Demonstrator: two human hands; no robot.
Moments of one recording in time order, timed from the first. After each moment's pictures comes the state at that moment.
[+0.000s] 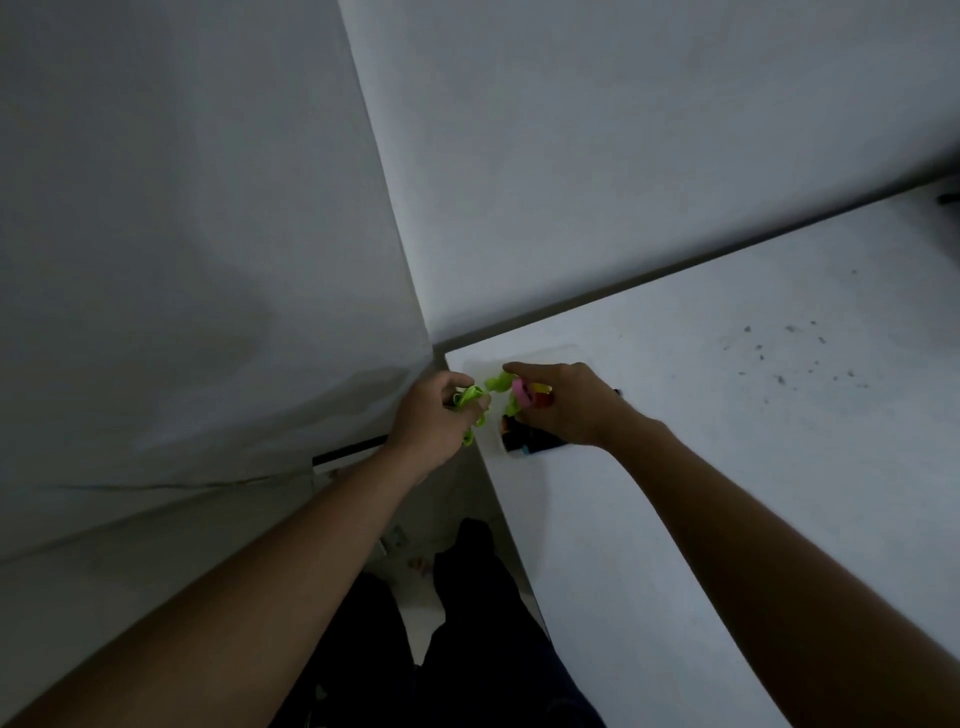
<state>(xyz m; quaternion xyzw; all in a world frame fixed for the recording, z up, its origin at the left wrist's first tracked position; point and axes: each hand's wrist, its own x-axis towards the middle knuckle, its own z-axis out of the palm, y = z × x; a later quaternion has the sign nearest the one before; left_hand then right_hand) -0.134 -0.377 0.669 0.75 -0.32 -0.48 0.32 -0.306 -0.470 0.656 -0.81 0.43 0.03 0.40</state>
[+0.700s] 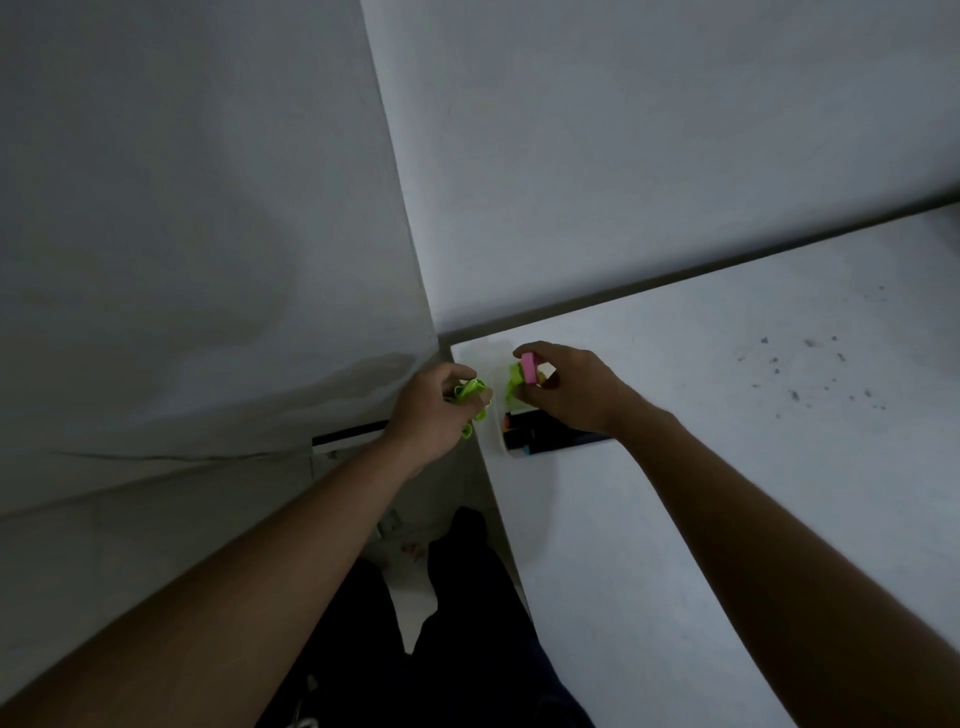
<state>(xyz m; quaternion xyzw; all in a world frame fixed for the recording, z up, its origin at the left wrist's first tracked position) -0.131 -0.379 0.662 0.75 -0.31 -0.49 0.31 -0.299 -0.489 0.655 -0.79 0.42 0.01 0.44</state>
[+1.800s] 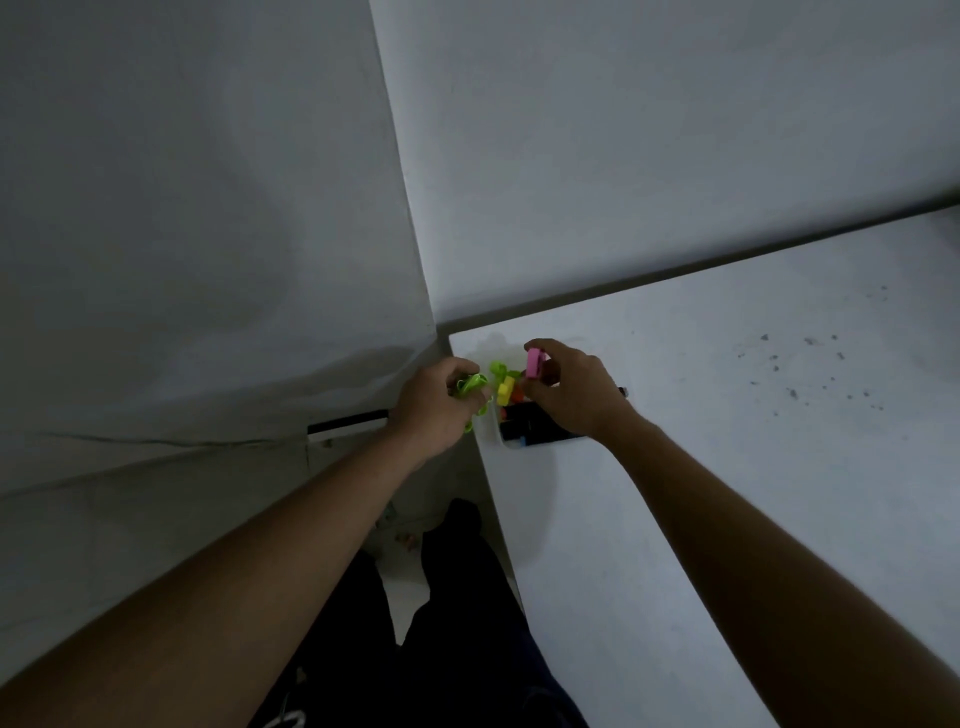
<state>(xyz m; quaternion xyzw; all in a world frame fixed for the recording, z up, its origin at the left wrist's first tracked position) -0.138 -0.378 0.657 0.77 -0.35 -0.46 0.28 -0.302 -0.476 0.646 -0.76 0.48 -0.02 0.43</state>
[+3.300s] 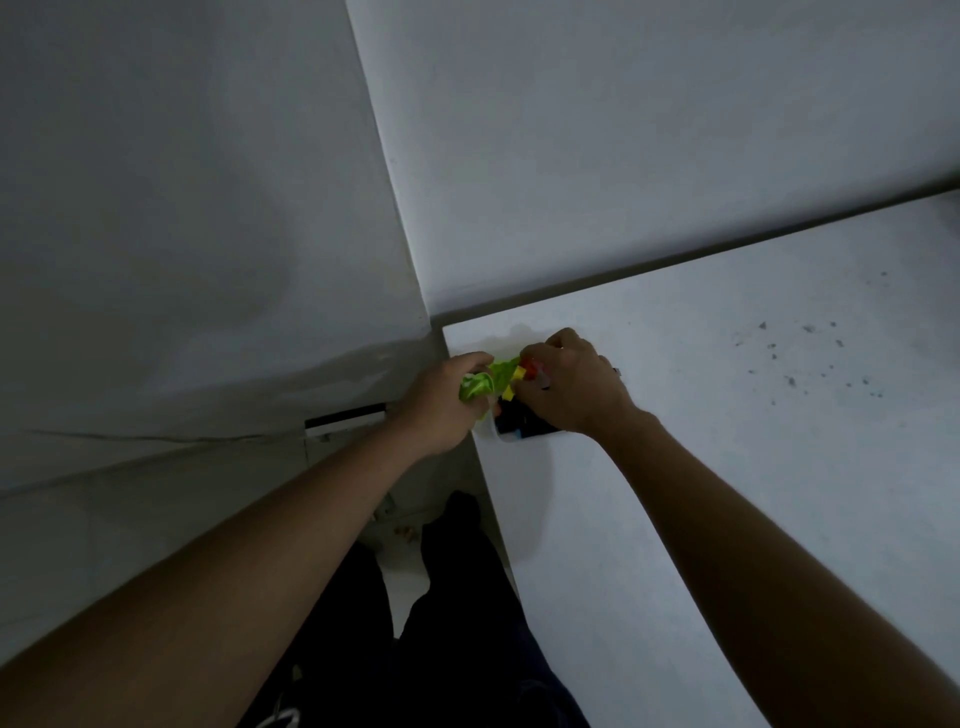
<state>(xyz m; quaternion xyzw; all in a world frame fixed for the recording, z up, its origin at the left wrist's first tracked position) -0.145 -0.382 0.659 0.72 -0.46 -0.46 0.22 -0.307 -0.474 0.642 -0.84 0.46 0.06 0.28</state>
